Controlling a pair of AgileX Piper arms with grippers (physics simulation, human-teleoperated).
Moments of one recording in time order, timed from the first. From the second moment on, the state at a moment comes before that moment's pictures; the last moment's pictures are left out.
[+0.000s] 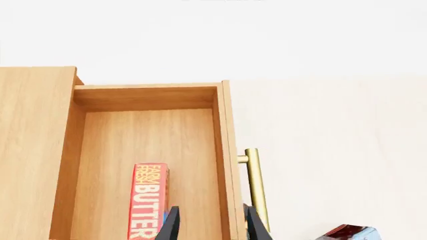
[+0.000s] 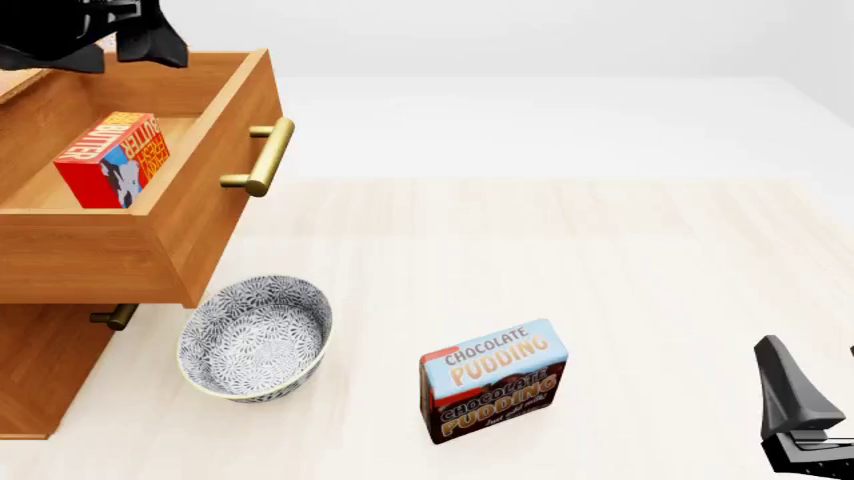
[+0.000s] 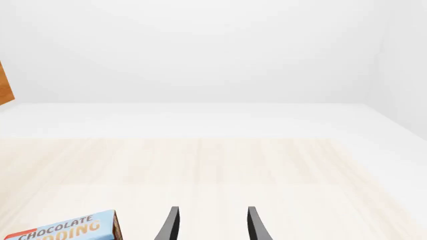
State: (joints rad) left arm -0.16 1.34 -1.63 1.06 -0.12; right arm 0.00 0.00 0.00 0.00 0.00
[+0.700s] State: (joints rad) left arm -0.44 1.48 -1.64 0.92 -0.22; right arm 0.00 0.00 0.00 0.00 0.00
